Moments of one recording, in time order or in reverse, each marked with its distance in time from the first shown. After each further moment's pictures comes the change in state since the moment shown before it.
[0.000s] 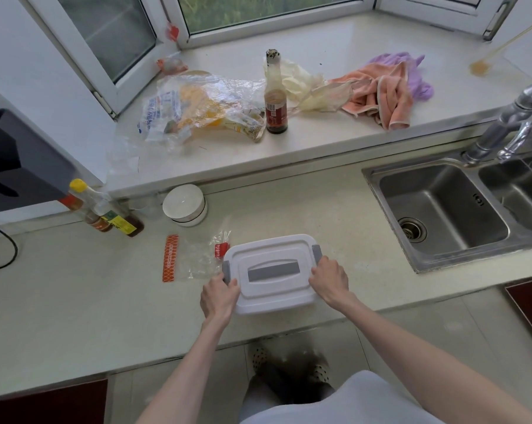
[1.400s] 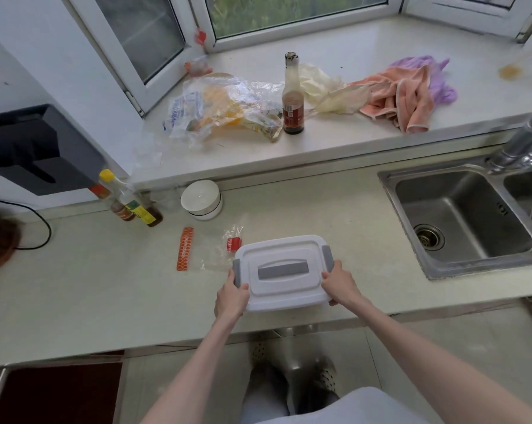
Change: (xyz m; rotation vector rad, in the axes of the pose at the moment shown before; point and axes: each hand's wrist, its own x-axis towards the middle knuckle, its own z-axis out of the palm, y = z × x) left_hand -0.029 -0.008 0.005 -0.144 -0.199 -0.116; right_hand -0.002 0.025 0.002 0.309 -0.288 0.083
